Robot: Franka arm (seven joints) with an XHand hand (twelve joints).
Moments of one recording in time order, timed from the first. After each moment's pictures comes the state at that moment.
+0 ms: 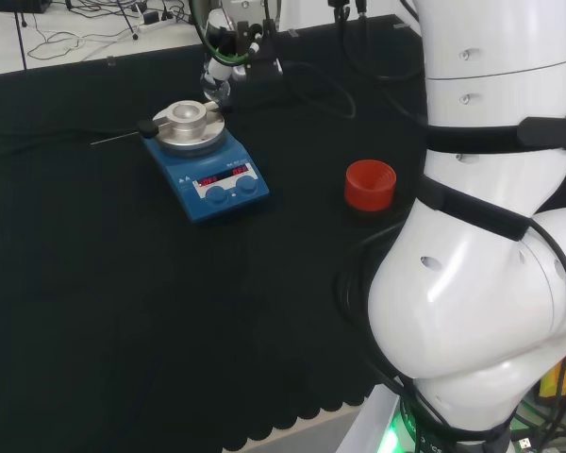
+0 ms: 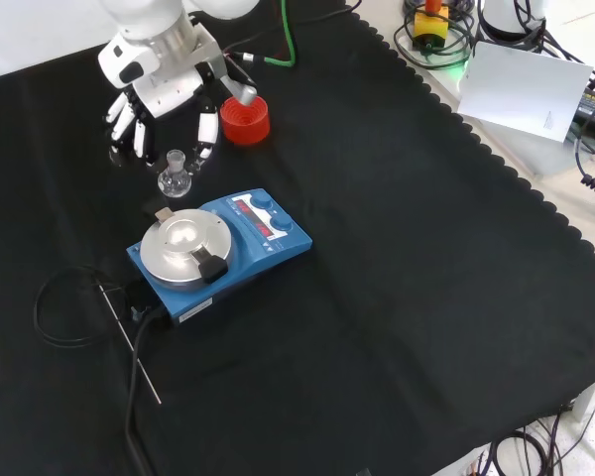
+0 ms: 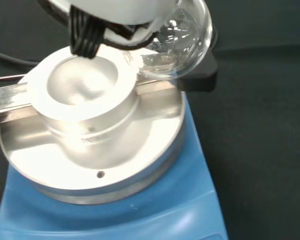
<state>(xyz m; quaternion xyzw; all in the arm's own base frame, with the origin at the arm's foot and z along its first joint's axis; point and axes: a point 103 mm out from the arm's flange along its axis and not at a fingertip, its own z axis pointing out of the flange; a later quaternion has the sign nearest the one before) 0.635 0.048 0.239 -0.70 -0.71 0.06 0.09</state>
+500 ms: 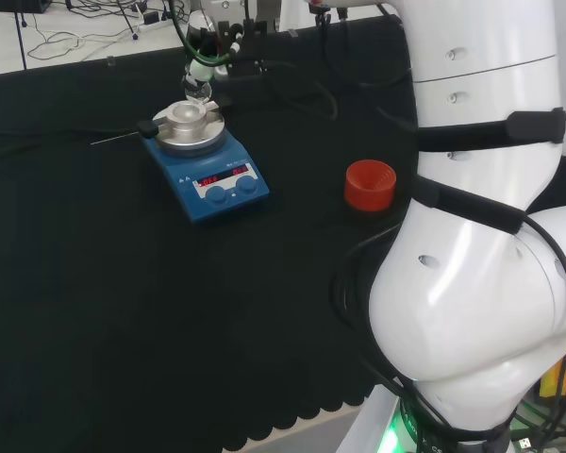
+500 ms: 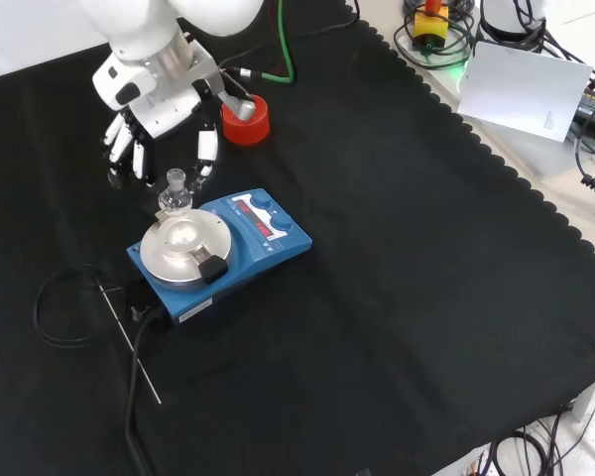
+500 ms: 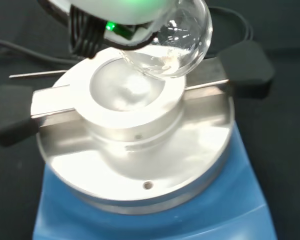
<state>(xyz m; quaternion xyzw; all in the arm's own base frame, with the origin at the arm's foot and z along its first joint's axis) 0.649 0.078 0.234 -0.68 -0.72 0.07 0.10</state>
